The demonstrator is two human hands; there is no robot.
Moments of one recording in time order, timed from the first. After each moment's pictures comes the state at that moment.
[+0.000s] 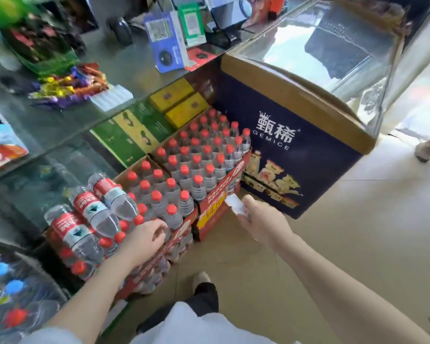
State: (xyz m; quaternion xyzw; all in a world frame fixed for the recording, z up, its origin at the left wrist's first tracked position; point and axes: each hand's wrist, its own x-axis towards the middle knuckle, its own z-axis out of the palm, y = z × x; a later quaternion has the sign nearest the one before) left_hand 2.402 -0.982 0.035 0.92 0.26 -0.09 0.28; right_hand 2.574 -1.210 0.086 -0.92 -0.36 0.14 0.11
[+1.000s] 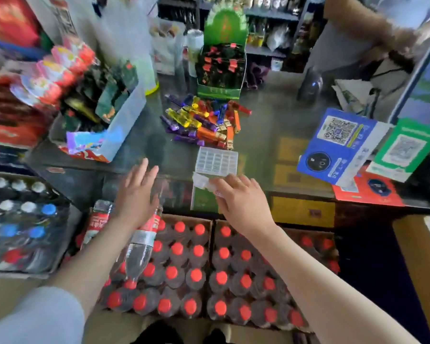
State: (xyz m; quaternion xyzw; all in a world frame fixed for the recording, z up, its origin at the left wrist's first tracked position) left_hand 2.521 -0.786 0.085 0.74 0.66 0.11 0.06; right_hand 2.761 -0.816 0.140 -0.53 -0.82 -0.05 0.19
